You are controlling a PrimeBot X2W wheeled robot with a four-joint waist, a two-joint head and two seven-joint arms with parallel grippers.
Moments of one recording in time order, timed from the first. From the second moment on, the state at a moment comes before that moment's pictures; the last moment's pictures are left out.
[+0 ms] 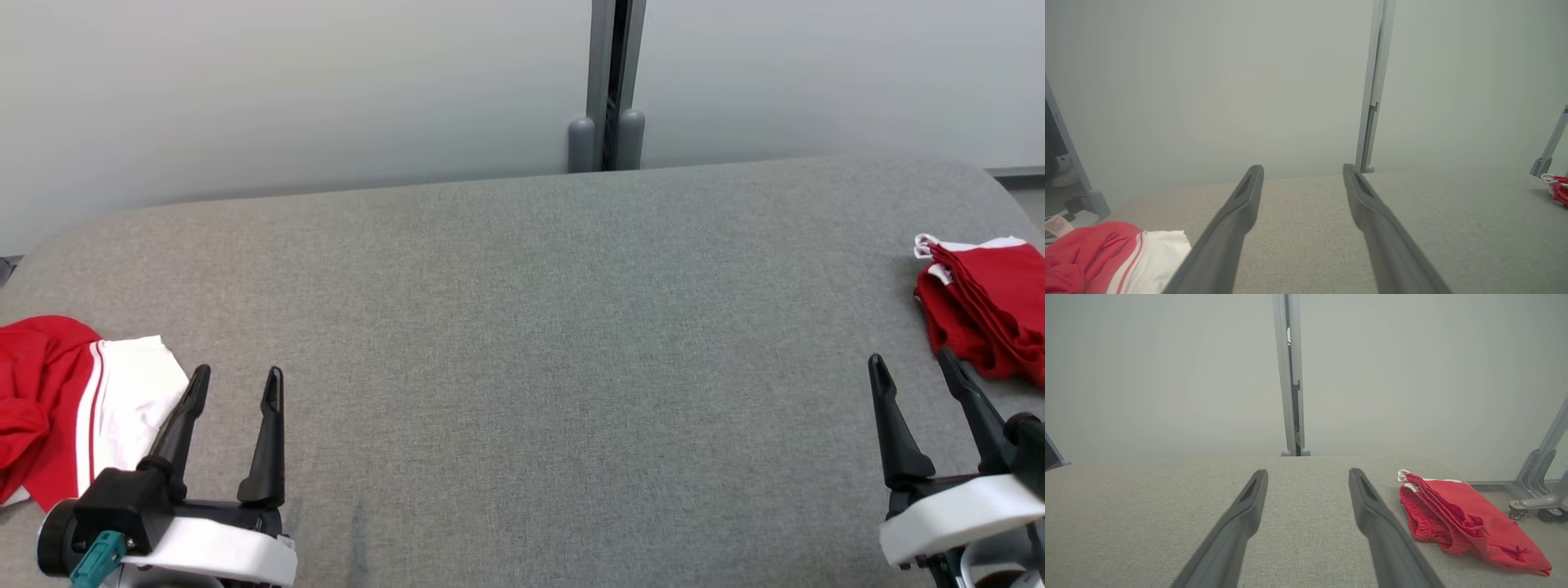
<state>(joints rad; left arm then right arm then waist) 0.02 0.23 -0.11 -0.01 -0.33 0.05 -0.19 0.00 -0.09 -0.07 -0.05 0.18 0.13 0.00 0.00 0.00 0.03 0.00</state>
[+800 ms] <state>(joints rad) 0.06 0.25 -0.13 -0.03 -0.34 0.07 -0.16 0.05 -0.07 -0.09 -0.09 0.18 0.13 0.04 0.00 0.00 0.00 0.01</state>
